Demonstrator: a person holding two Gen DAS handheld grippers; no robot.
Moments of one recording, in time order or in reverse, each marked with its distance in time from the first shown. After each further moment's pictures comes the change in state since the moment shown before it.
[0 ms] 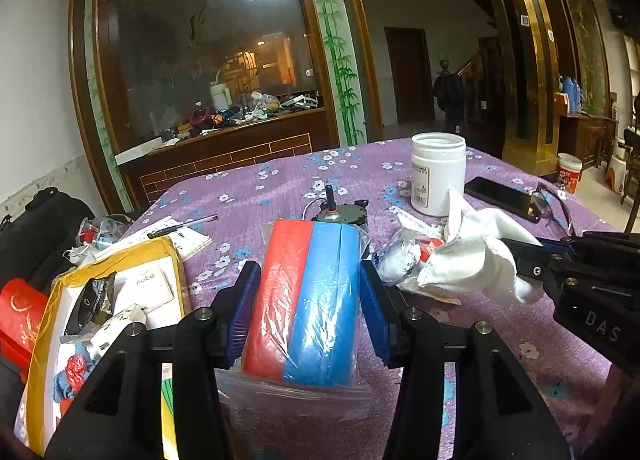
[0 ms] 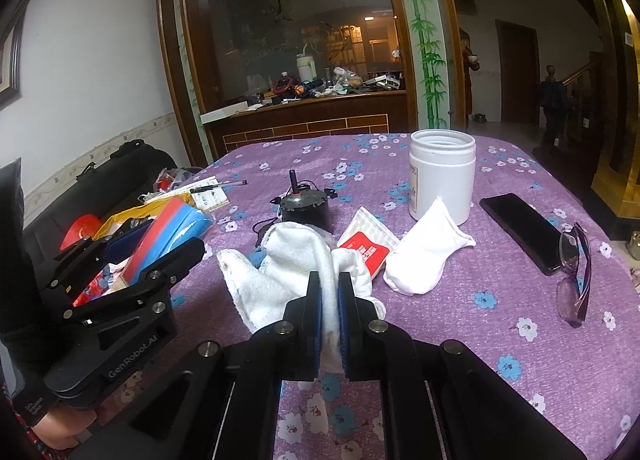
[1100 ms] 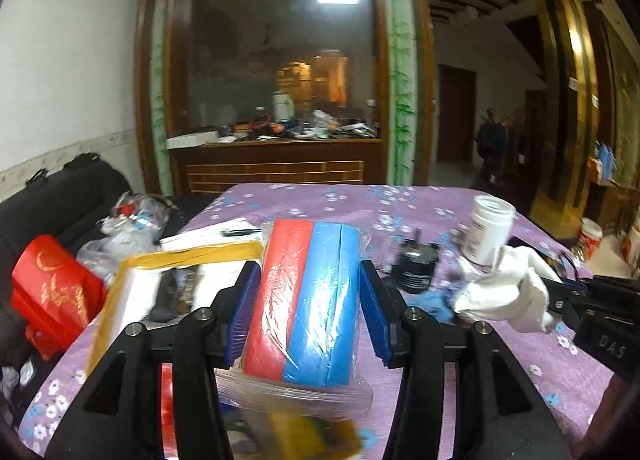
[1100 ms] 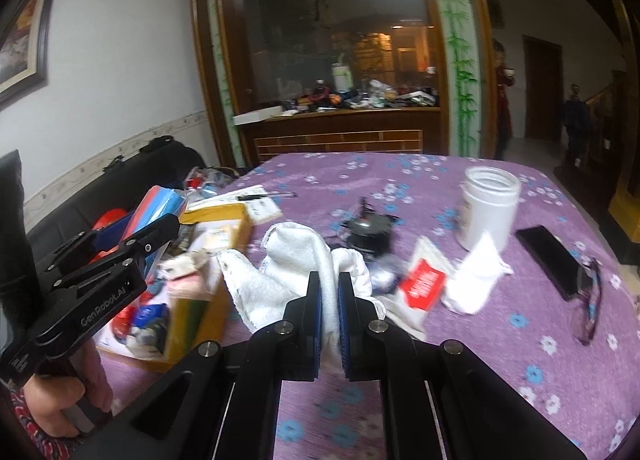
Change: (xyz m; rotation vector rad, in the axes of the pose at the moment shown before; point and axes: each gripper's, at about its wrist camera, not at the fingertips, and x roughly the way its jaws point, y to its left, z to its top) left arm -0.055 0.103 0.004 -0.214 -0.062 0.110; right arm -0.027 0.068 0.025 -0.073 -0.011 0.091
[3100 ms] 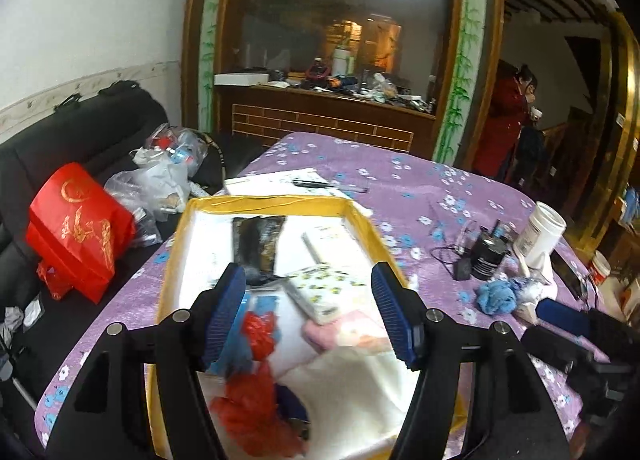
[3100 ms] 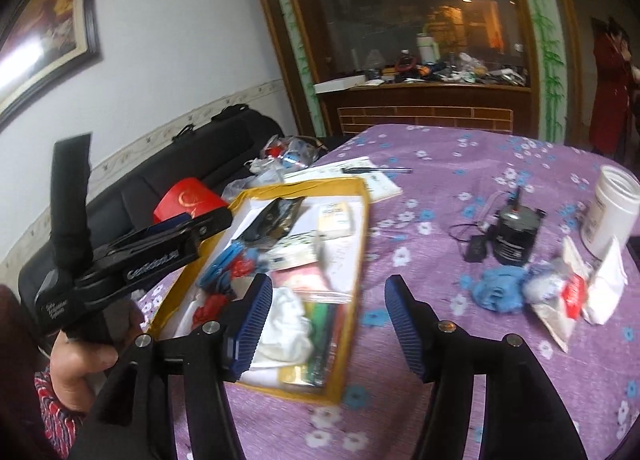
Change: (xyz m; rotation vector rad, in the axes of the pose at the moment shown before) left arm 0.018 0.089 -0.010 -0.158 0.178 0.054; right arm 0.047 0.086 0.006 -0.042 0.108 0.255
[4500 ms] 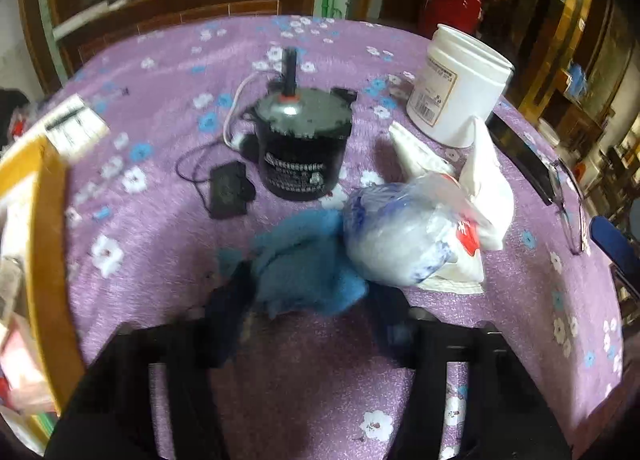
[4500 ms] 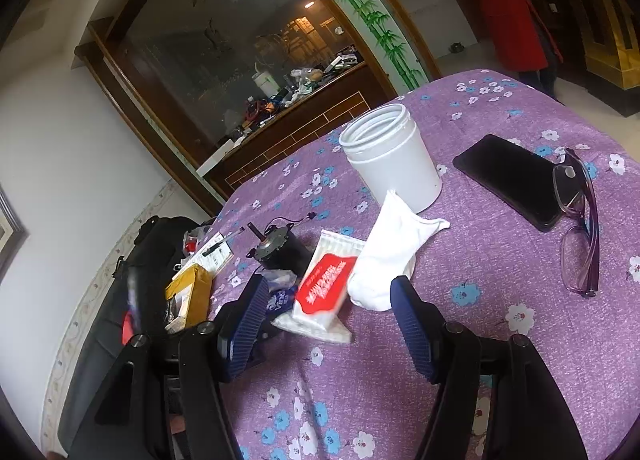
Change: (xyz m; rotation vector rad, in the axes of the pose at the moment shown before) left arm 0.138 -0.226 -0.040 0.259 0.400 -0.245; right arm -0.089 -0.237 -0.036 0.527 -0.141 -0.154
